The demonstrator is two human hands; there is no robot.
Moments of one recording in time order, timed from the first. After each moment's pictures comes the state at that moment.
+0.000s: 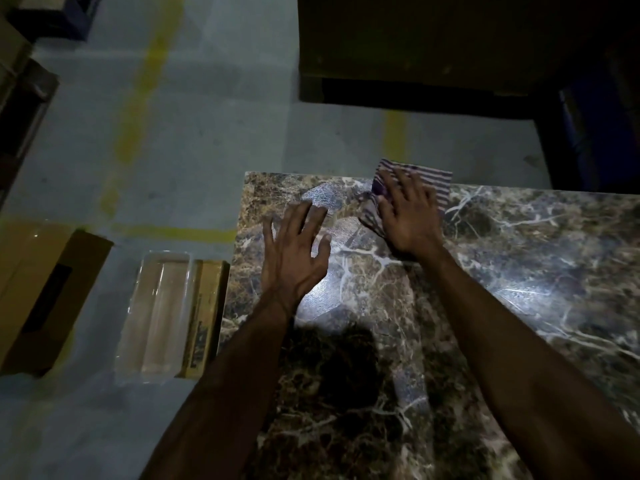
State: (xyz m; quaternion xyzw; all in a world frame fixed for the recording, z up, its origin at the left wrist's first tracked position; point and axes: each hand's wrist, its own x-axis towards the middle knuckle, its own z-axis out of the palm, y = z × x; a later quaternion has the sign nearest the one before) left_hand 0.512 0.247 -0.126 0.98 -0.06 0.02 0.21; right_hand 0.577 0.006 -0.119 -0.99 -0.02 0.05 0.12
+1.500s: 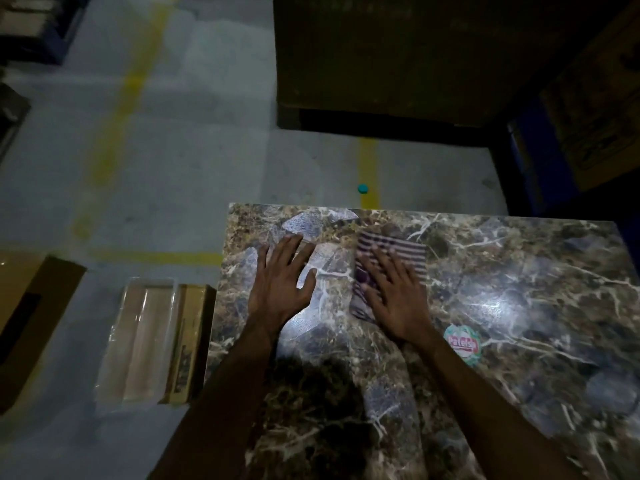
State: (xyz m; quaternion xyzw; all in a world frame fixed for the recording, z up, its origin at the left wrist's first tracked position) left_hand 0.508 0.248 -0.137 0.97 -0.13 0.04 0.22; right_hand 0.461 -0.017 -0.105 -0.99 -0.07 0.08 0.12
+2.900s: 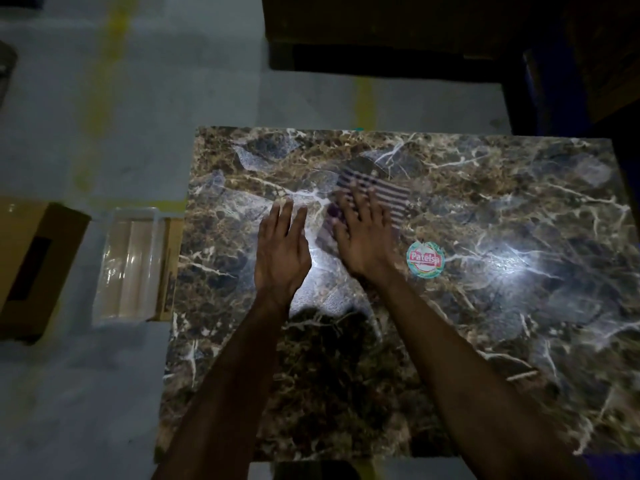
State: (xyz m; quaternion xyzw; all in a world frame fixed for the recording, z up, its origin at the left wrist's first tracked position) left_hand 0.395 0.170 -0.123 0.97 -0.06 0.03 0.22; right_hand 0.412 -0.013 -0.108 -0.99 -0.01 0.04 0.14
